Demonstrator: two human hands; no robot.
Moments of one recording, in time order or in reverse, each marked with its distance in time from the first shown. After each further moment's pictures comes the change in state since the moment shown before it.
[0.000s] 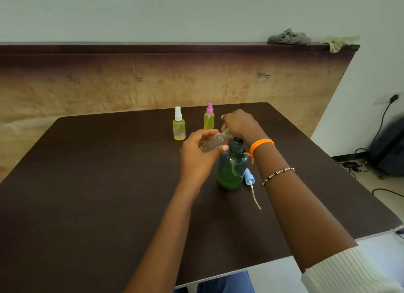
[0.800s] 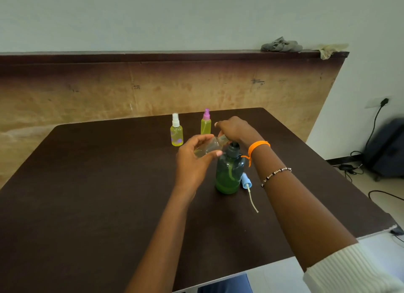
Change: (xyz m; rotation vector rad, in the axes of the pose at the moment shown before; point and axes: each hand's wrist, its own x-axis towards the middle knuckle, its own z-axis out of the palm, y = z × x) left_hand -0.001 0.004 -0.006 -0.054 -0.055 0.010; right_hand -0.012 -0.003 -0.002 0.074 -0.047 0.033
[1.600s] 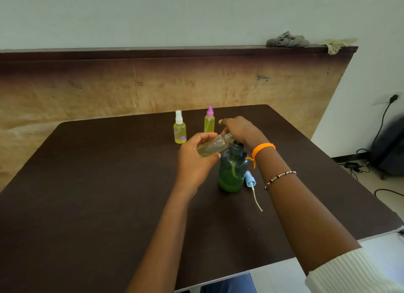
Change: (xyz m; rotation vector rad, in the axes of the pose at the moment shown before) left_hand 0.000 -0.002 -0.003 0.047 -0.033 0.011; right_hand 0.008 0.008 0.003 0.102 -0.047 0.022
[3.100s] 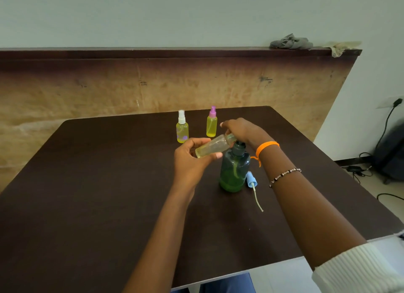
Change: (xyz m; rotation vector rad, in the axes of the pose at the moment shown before) left_hand -0.006 -0.002 -0.008 -0.125 0.104 -0.159; right_hand 0.008 -0.003 -0.003 -0.150 -0.089 -0.029
